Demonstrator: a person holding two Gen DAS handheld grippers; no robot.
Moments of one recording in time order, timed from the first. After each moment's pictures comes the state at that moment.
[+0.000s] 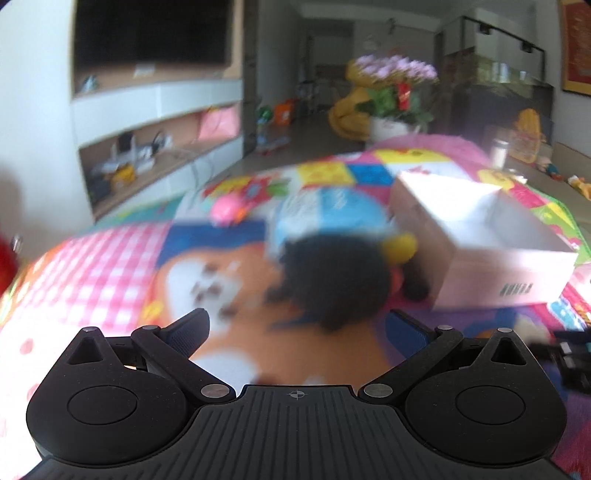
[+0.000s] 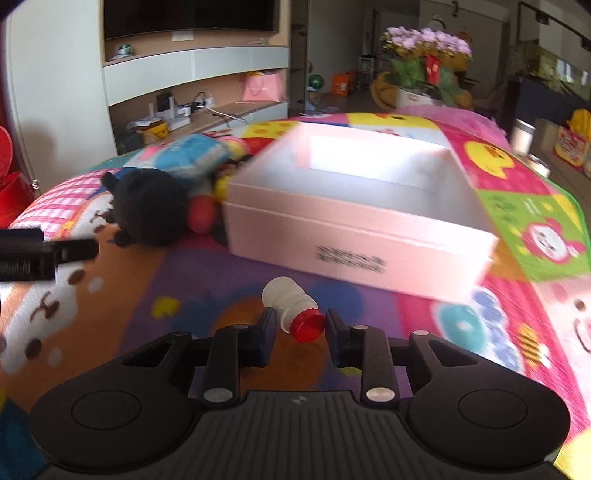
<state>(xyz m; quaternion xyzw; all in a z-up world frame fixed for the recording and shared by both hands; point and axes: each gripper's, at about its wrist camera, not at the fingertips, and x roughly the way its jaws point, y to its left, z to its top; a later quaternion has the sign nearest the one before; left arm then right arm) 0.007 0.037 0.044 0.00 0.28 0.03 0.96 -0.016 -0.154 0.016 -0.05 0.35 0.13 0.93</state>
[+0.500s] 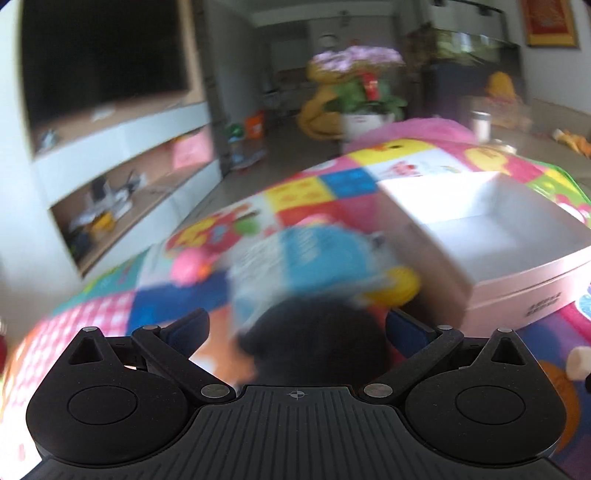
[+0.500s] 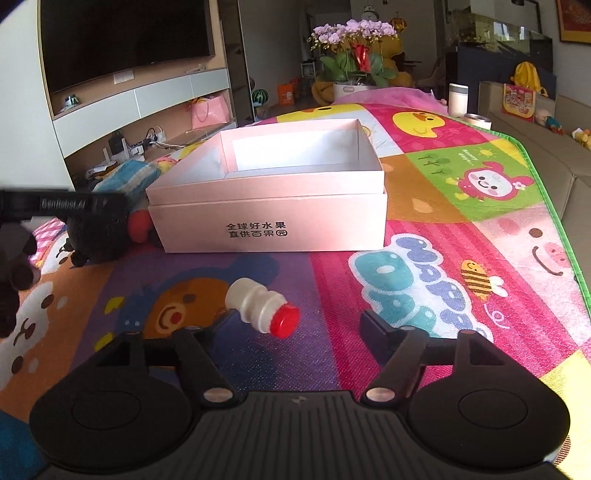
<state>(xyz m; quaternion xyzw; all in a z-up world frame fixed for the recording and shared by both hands) 0.061 0.028 0.038 0.06 0.29 0.00 0.96 -0.038 -0.204 0.001 0.04 0.33 0.07 0.94</state>
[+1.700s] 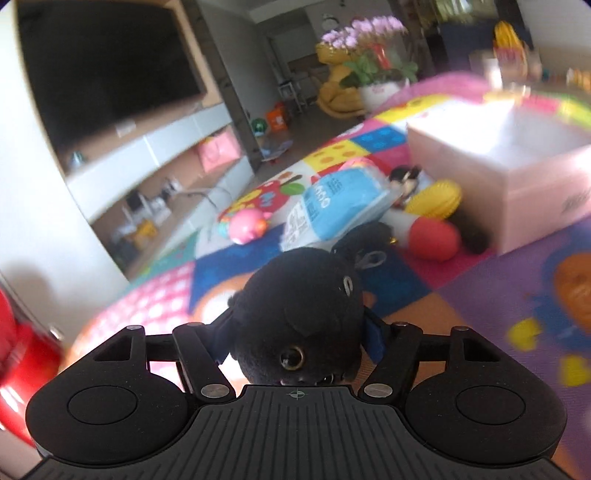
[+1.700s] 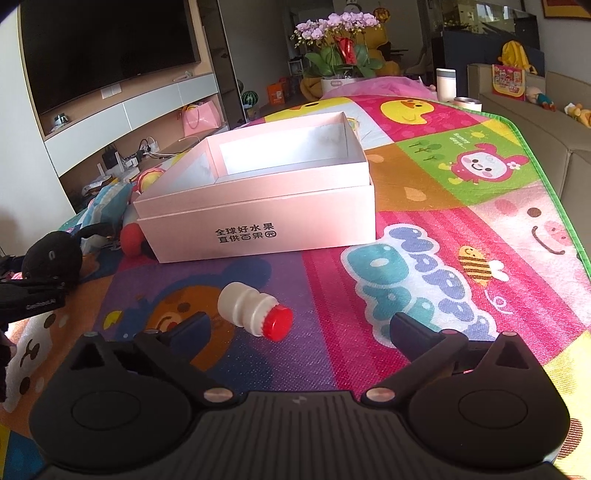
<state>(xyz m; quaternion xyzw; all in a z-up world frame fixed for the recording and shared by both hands) 0.021 0.038 0.024 0.14 0.30 0.04 0.94 -0.031 -0.210 -0.001 0.07 0.34 0.06 0.94</state>
